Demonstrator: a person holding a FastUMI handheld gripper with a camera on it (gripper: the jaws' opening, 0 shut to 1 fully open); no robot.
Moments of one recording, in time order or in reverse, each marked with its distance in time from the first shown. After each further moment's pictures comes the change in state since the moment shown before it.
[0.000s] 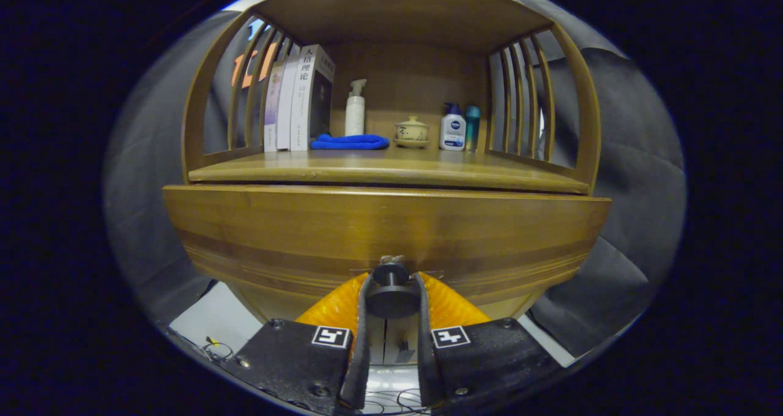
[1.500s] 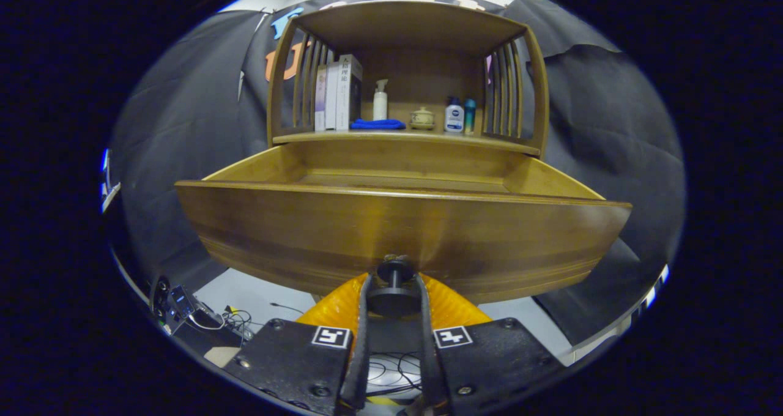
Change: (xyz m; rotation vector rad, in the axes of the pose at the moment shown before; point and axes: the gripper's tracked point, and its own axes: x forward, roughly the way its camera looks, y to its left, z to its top) arm -0.158 -0.005 -0.083 -0.032 0.099 0.097
